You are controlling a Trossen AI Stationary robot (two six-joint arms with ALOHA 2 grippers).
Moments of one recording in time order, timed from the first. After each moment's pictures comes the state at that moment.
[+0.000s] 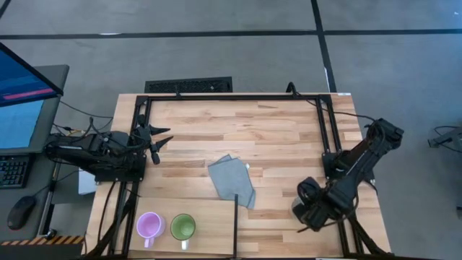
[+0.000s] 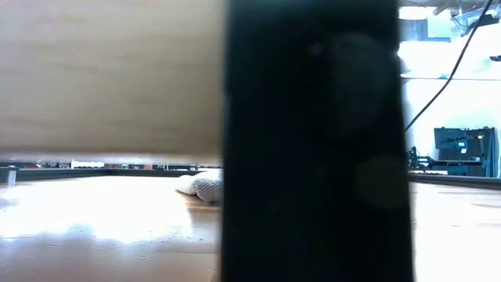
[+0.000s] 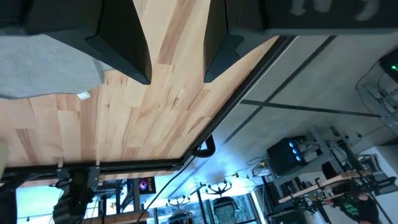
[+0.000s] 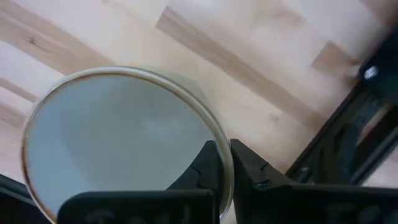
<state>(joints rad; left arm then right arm) -0.12 0.27 0.44 -0.41 -0.58 0.06 0.84 1.50 1.18 -1.31 0.03 1.77</state>
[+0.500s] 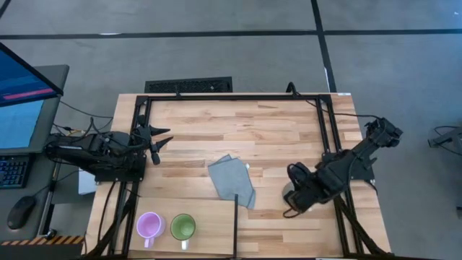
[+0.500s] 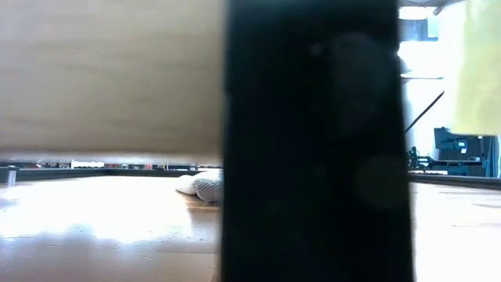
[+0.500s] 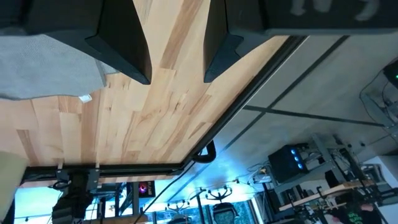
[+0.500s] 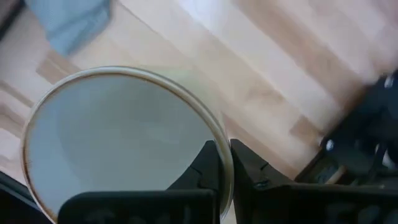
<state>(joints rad) -0.12 0.27 0.44 -0.44 -0.58 0.02 0.64 1.50 1.37 -1.46 0.13 1.46</state>
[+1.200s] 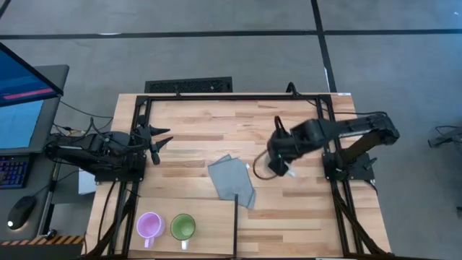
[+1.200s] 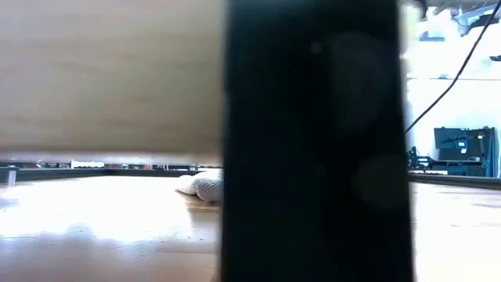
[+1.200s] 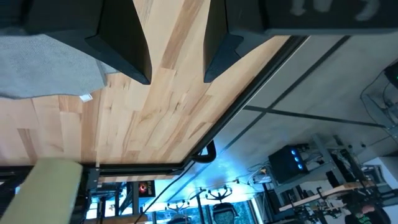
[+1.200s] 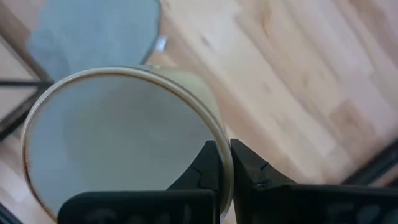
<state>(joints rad) -0.12 0.28 0.44 -0.44 -0.58 0.01 0.17 1.50 1.55 -1.46 0.16 0.80</state>
